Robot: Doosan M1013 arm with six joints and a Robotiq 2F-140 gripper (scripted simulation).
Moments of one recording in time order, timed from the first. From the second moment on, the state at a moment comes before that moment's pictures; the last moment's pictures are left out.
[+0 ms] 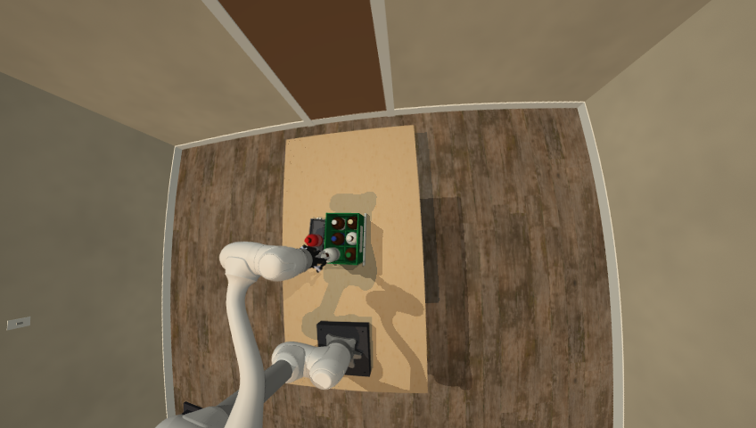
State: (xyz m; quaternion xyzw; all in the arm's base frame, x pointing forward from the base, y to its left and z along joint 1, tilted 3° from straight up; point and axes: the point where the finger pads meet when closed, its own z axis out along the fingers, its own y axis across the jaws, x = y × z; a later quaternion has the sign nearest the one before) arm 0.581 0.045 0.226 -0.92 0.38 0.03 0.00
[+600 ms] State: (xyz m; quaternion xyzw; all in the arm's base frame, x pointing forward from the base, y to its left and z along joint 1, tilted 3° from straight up) arm 0.581 0.045 0.215 -0.92 0.38 0.03 0.00
